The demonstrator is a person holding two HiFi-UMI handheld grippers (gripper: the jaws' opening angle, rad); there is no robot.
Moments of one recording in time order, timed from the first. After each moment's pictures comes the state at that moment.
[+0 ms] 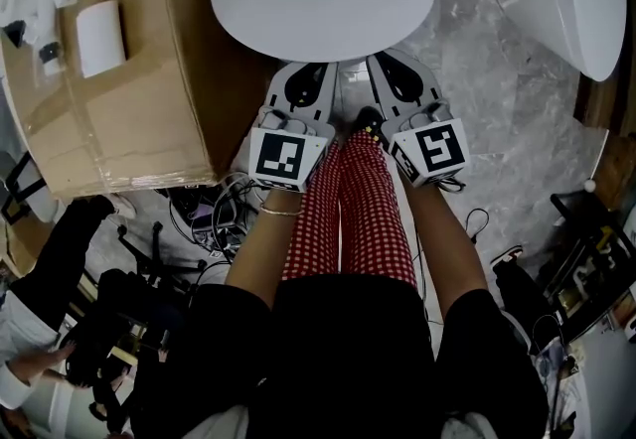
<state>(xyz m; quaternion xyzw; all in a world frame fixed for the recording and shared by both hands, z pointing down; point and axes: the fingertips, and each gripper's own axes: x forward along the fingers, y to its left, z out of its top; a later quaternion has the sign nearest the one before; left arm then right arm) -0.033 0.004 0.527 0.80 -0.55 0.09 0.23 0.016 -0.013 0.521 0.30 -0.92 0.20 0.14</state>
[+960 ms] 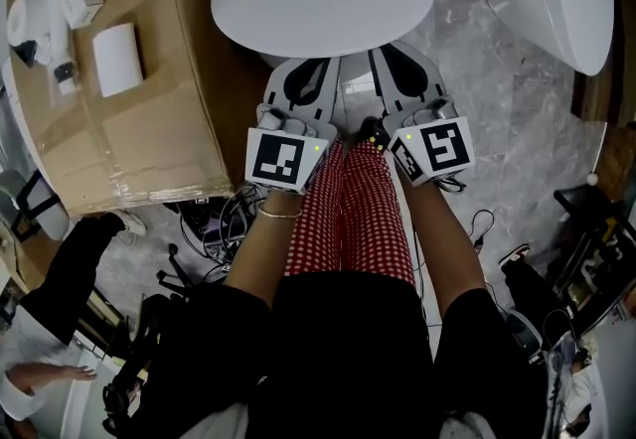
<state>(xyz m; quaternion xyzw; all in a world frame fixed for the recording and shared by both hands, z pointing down) -0.043 -0.032 0.473 0.82 -0.54 0.04 0.19 0.007 -0.052 0.471 0.36 -0.91 0.18 0.10</state>
